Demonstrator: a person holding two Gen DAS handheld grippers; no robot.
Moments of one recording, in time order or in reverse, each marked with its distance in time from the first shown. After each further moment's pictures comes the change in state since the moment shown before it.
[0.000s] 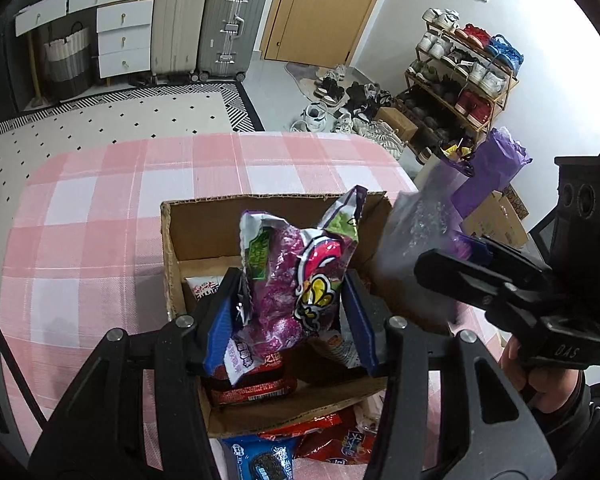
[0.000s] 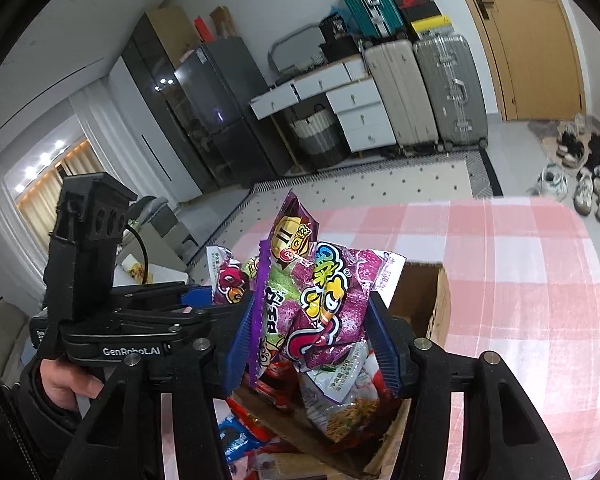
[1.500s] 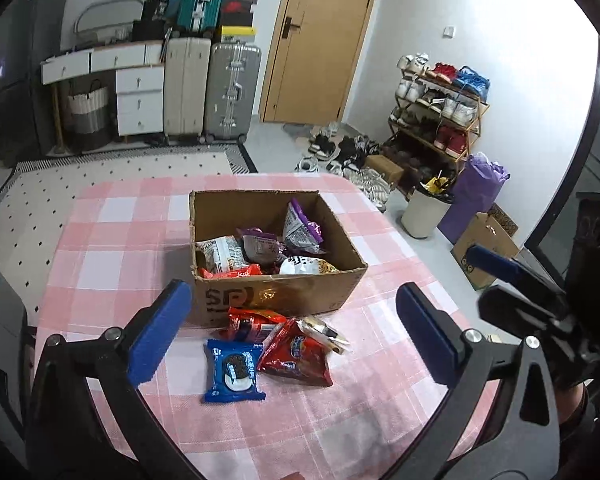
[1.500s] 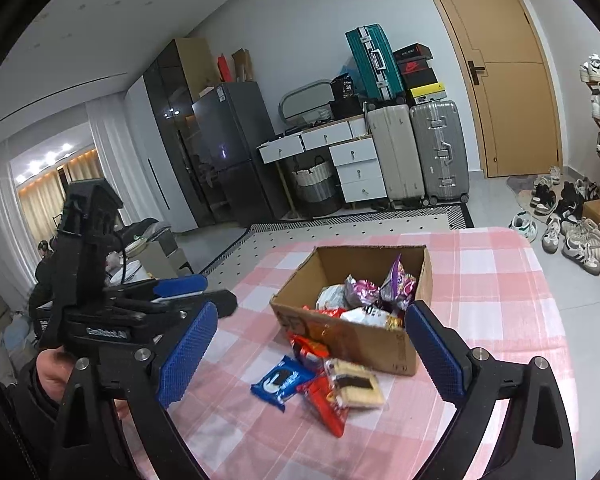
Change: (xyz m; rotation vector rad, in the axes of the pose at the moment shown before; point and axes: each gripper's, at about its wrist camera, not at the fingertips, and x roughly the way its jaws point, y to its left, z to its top) left arm -0.173 -0.069 -0.132 0.074 -0.267 0.041; right arm -0.156 0.093 -0.101 -0.095 -0.226 -0.074
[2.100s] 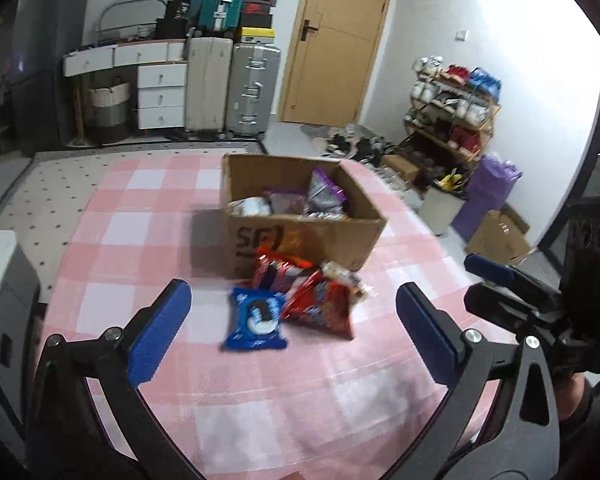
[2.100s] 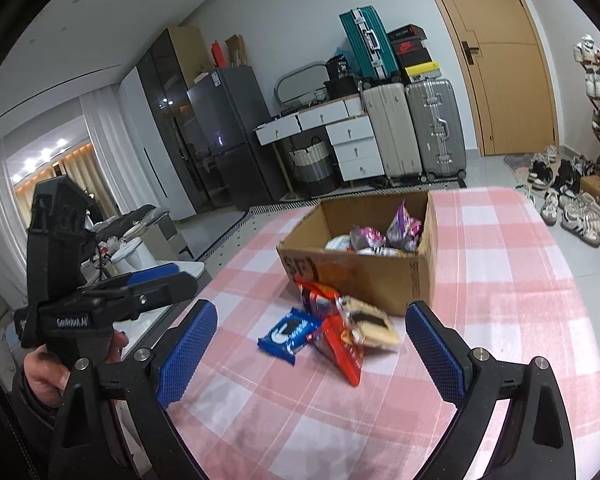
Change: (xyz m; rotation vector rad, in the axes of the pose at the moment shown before) left arm -0.032 0.014 -0.075 -0.030 -0.013 0.076; right arm 0.003 0.012 -0.061 0.035 0.064 -0.008
